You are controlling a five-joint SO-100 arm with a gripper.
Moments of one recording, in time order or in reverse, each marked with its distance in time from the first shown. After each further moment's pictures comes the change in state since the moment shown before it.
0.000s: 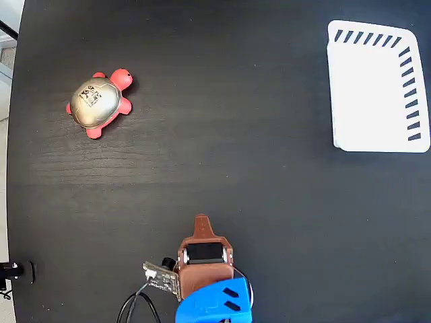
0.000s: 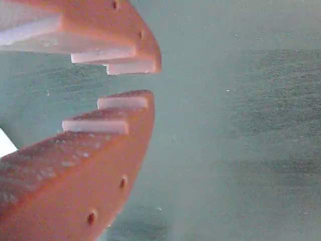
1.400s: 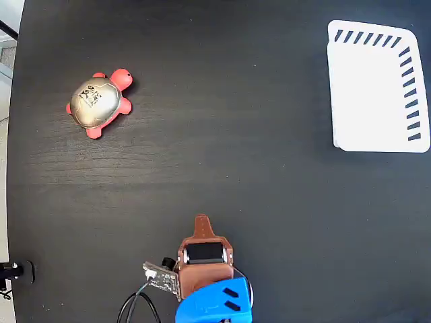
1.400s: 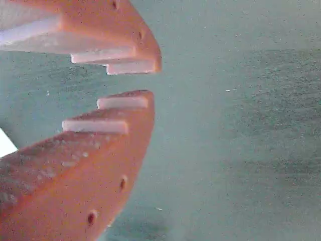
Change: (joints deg) arm 0.0 0.0 0.0 0.0 0.0
